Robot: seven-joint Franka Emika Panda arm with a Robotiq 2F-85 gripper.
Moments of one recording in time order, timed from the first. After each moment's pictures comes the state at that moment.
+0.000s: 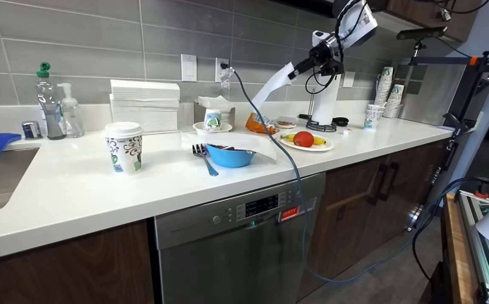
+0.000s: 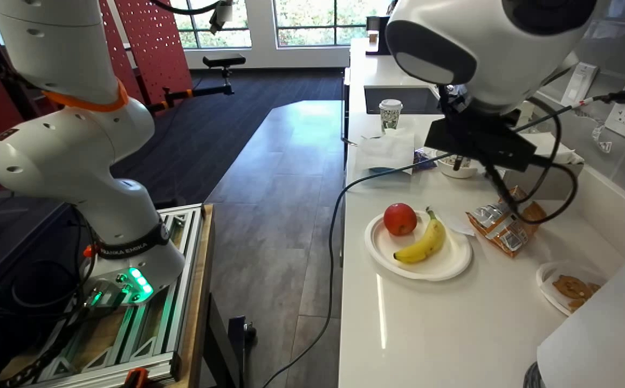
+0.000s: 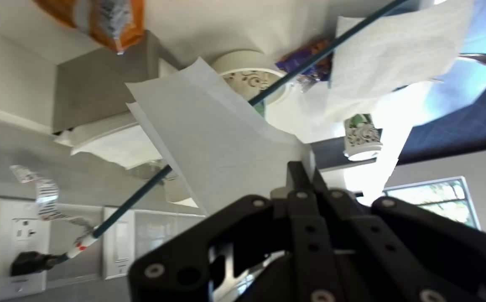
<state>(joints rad) -0.47 0.28 0.11 -1.80 1.02 2.04 -1.72</state>
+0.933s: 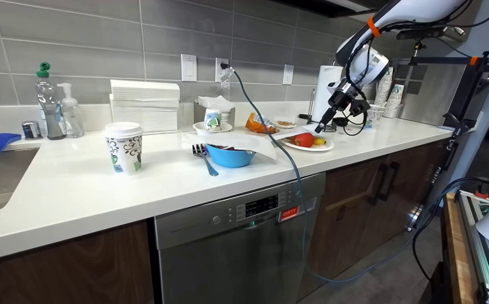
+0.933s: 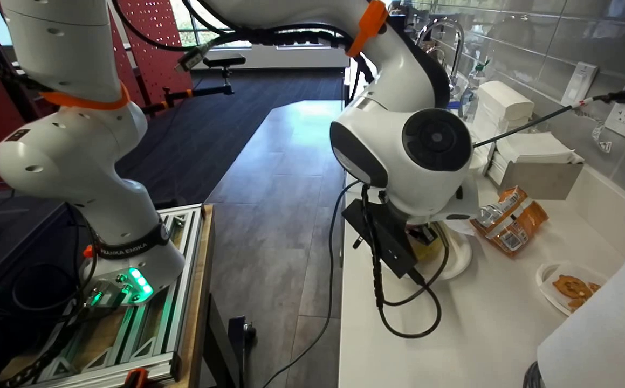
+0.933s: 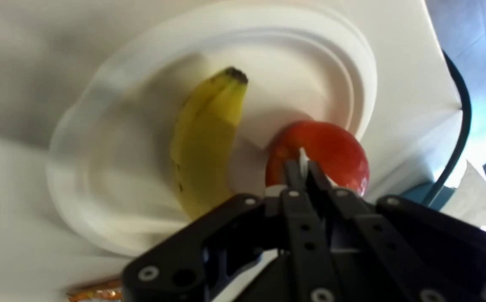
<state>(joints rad) -0.27 0.29 -0.15 -2.15 0.87 2.25 -1.44</state>
